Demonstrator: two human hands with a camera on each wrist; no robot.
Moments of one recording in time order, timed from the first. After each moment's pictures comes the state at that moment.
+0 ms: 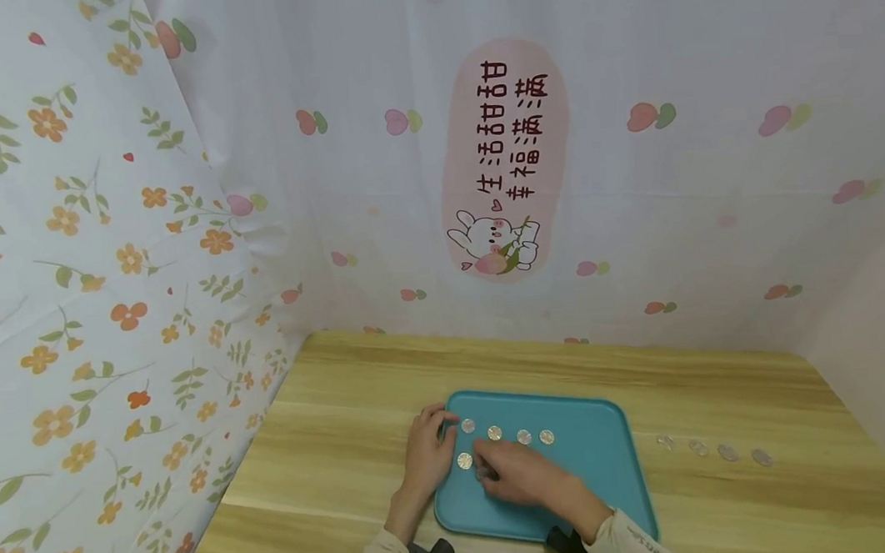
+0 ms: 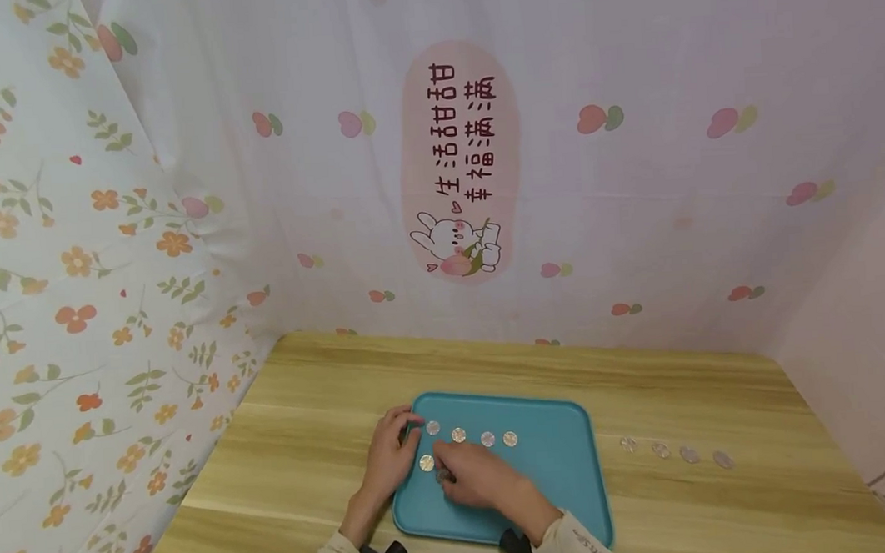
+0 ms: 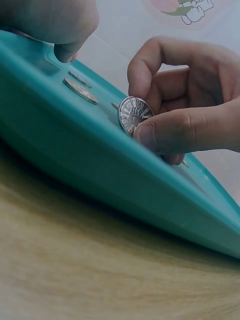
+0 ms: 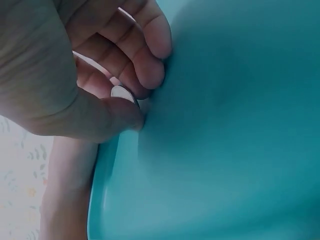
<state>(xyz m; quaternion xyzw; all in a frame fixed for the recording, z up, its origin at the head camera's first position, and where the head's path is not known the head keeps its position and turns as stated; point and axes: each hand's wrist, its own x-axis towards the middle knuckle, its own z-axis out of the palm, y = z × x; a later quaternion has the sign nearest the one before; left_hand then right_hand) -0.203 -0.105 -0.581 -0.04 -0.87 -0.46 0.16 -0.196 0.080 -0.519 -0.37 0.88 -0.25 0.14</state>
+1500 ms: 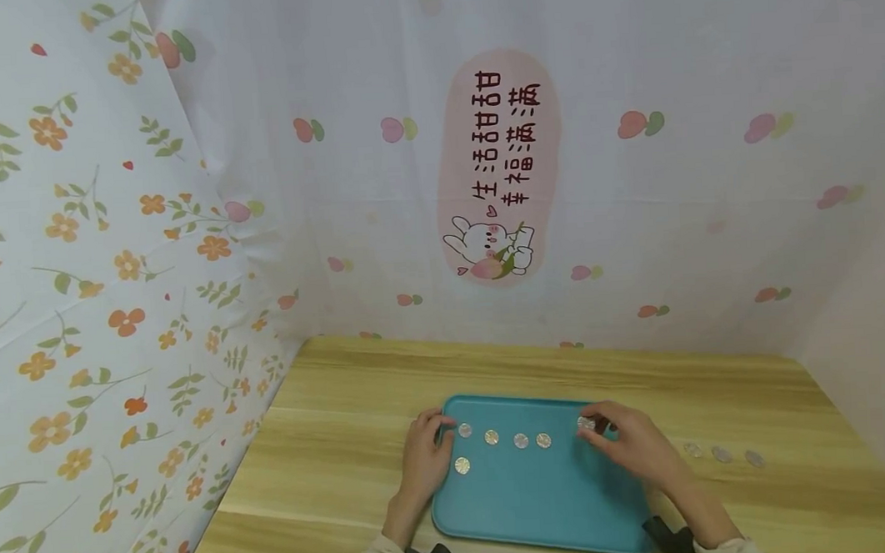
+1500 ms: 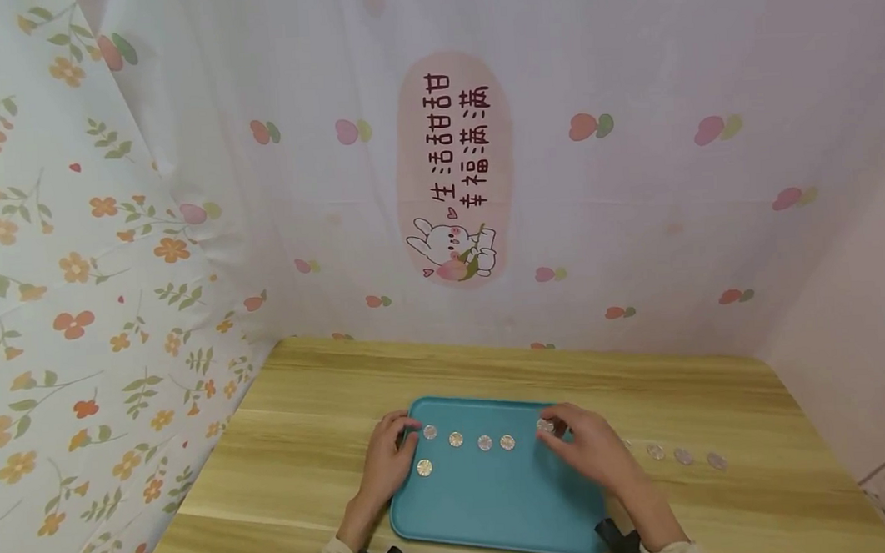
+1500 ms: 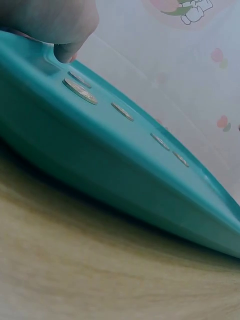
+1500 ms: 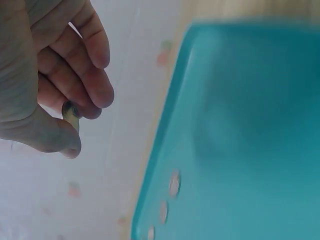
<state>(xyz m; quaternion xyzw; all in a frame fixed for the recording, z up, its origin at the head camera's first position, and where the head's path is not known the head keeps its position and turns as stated) -0.201 -0.104 -0.581 -0.03 -0.87 -0.47 0.16 -0.199 0.223 -0.498 -0.22 0.93 -0.27 -0.11</state>
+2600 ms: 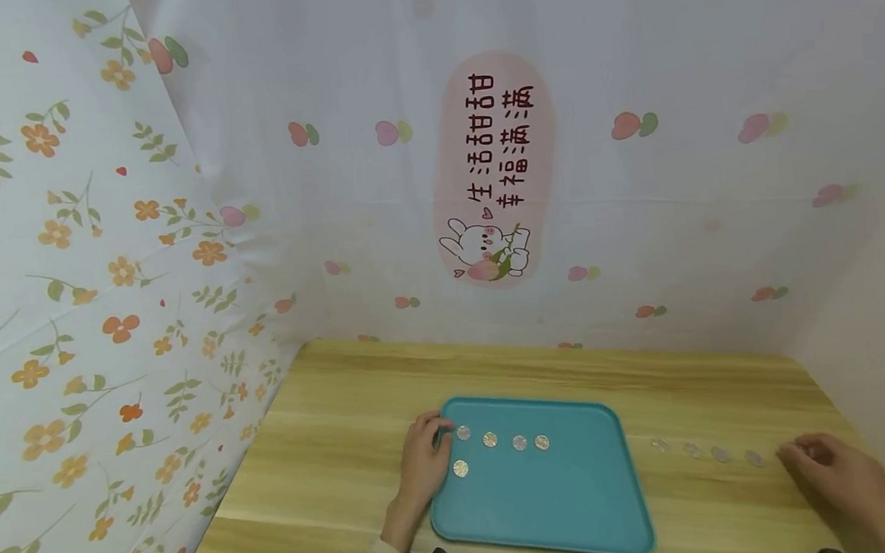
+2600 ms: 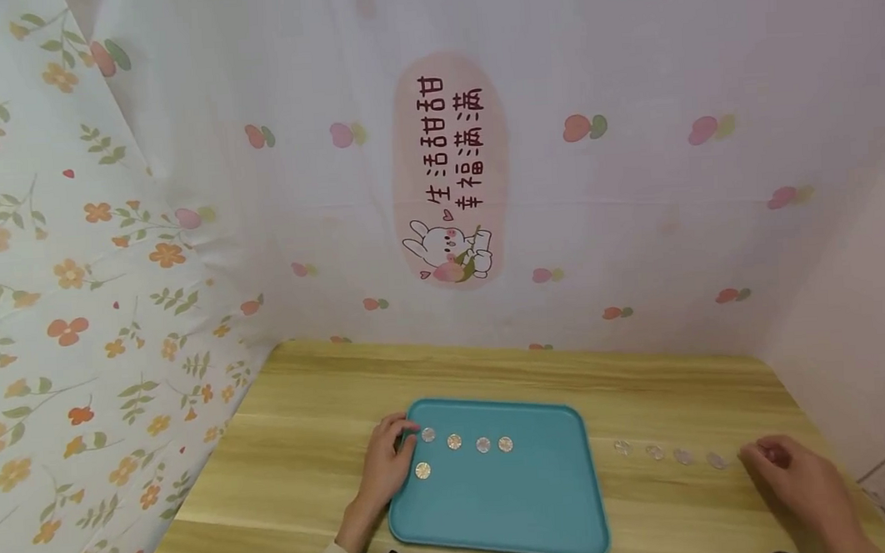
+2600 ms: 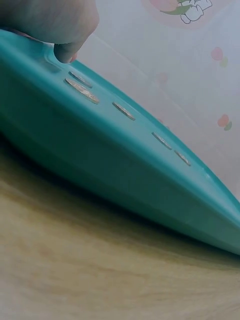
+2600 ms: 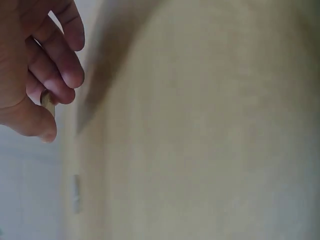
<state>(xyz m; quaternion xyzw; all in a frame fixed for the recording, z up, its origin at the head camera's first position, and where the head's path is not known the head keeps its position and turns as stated) -0.200 -0.101 -0.580 -0.04 -0.86 -0.48 0.16 -0.172 0.496 -0.539 0.05 0.97 -0.22 -0.03</state>
